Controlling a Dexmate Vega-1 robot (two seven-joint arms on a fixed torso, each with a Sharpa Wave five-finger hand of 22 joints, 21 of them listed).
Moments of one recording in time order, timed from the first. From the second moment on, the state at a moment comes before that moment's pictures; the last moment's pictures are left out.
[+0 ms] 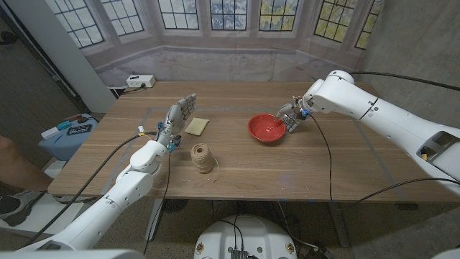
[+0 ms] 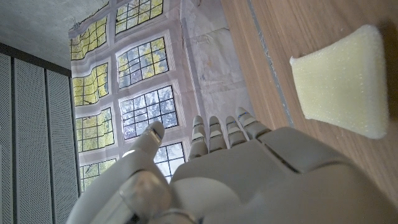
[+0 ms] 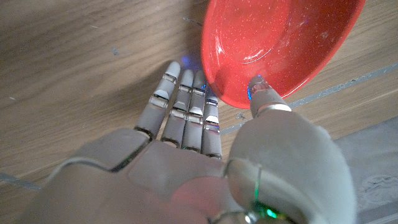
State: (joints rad) left arm 1.01 0.60 0.33 -1.48 -0.65 -0.37 -0.05; left_hand 0.26 0.18 0.69 -0.03 0.17 0.24 0.02 0.20 0.18 0.13 0.05 0.24 0.19 0.06 0.07 0.18 0.17 0.12 0.04 0.21 0.17; right arm -0.26 -0.73 -0.90 -1.82 0.44 -1.21 0.05; right_hand 0.91 -0.01 0.38 -0.17 0.21 0.63 0.16 0.24 0.21 0.72 0.09 0.39 0.29 0.60 0.02 0.35 0.28 0.68 0.12 0.21 0.17
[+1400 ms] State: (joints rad) left arm 0.98 0.58 0.34 -1.44 -0.65 -0.38 -0.08; left_hand 0.28 0.18 0.68 -0.04 0.17 0.25 0.02 0.20 0.18 0.13 0.05 0.23 0.19 0.06 0.07 0.18 0.17 0.13 0.05 0.21 0.17; right arm -0.25 -0.67 -0.97 -1.75 0.34 -1.25 -0.02; right_hand 1.08 0.02 0.31 -0.16 0.21 0.86 0.07 0.28 0.26 0.90 -0.04 0.64 0.48 0.81 -0.09 0.53 0.45 0.80 0.03 0.26 0.19
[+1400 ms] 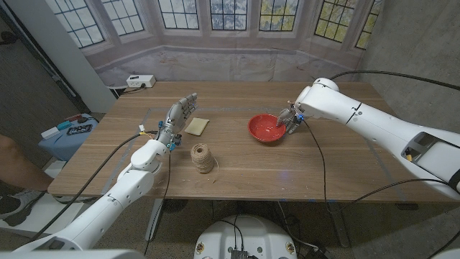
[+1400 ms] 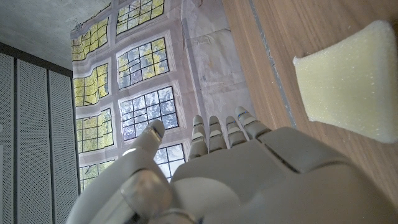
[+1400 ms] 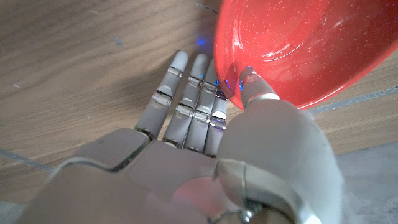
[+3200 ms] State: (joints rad) left arm 0.96 0.57 0.35 -1.41 -0.66 -0.39 -0.10; left_hand 0.28 0.18 0.68 -0.04 0.18 0.26 0.01 0.20 0.18 0.16 0.06 0.23 0.20 0.07 0.08 0.18 0.17 0.13 0.05 0.20 0.17; right arm -0.37 -0.68 -0.92 -1.90 0.25 -1.25 -0.21; right_hand 1.20 0.04 0.32 -0.17 0.21 1.04 0.00 0.35 0.29 1.04 -0.11 0.76 0.55 0.99 -0.15 0.56 0.50 0.91 -0.07 0.32 0.19
